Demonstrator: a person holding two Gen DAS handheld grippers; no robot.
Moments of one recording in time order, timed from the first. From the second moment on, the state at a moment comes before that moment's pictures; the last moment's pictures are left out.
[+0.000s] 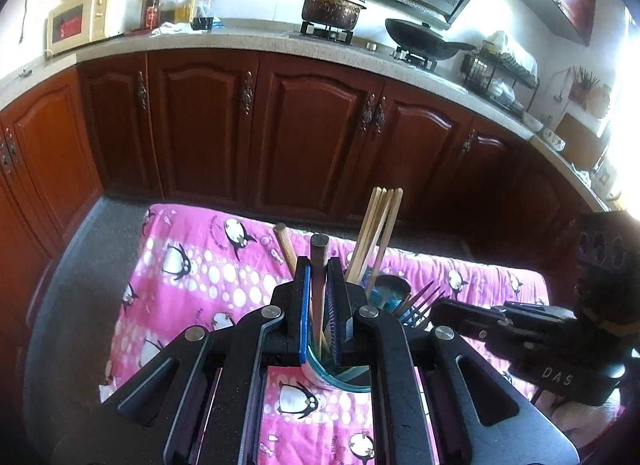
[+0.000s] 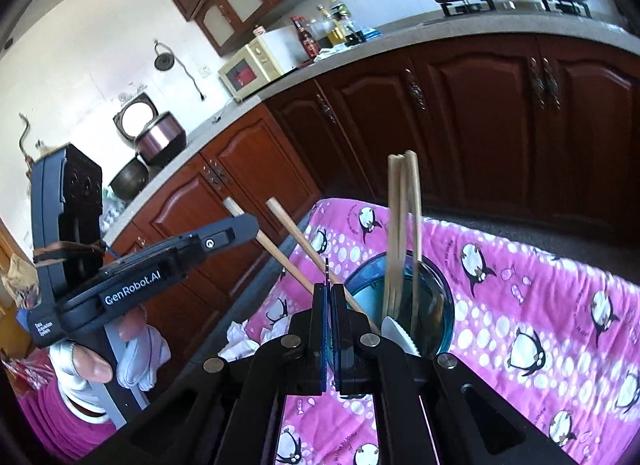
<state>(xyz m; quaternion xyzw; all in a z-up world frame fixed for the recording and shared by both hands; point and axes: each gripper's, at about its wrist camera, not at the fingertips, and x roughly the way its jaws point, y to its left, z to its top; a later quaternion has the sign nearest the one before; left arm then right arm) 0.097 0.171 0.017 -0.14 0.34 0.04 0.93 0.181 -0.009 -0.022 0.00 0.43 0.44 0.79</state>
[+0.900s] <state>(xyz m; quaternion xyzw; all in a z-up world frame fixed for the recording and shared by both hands) 0.055 0.144 0.010 -0.12 0.34 0.07 0.93 0.135 -0.052 -0.019 -0.02 0.41 0.37 0.83</state>
